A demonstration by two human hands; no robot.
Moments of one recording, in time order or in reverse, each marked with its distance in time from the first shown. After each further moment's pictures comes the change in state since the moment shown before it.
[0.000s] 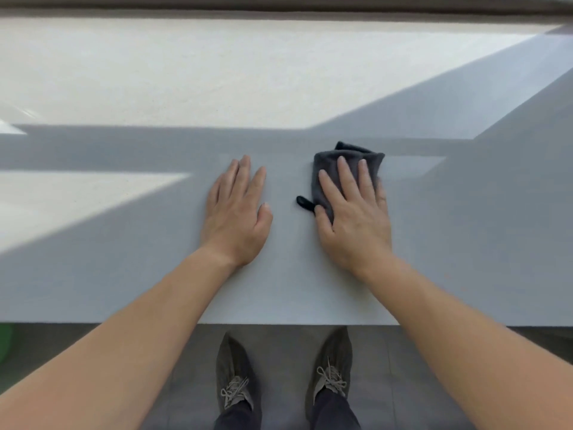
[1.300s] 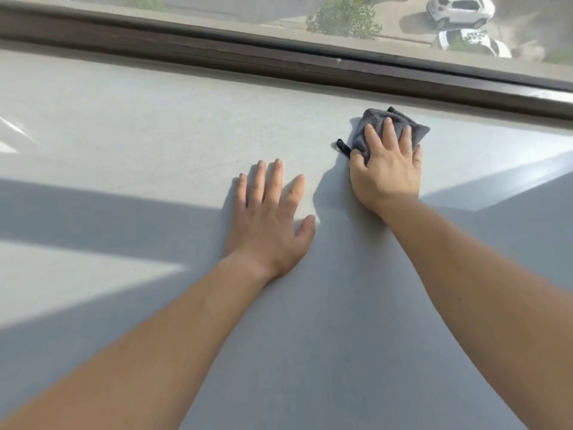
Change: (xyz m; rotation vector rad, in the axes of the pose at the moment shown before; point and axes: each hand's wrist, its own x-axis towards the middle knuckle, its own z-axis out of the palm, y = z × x) left_hand 0.150 0.000 -0.004 0.139 0.009 -0.021; right_hand 0.257 0.014 -0.022 0.052 0.030 0.151
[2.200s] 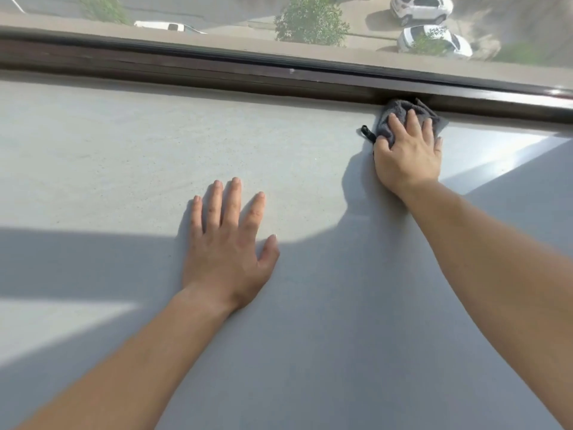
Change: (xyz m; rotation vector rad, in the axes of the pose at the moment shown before) left_hand 0.001 0.004 0.001 0.052 0.023 0.000; right_hand 0.056 0.090 -0.031 0.000 0.031 0.218
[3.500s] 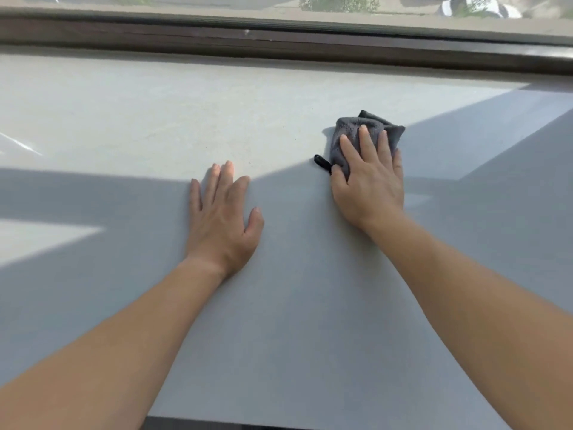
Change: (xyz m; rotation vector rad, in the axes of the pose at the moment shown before) left_hand -0.050 0.093 0.017 -0.210 0.087 -0.089; right_hand -0.119 0.080 0.000 -0.011 -0.060 -0.303
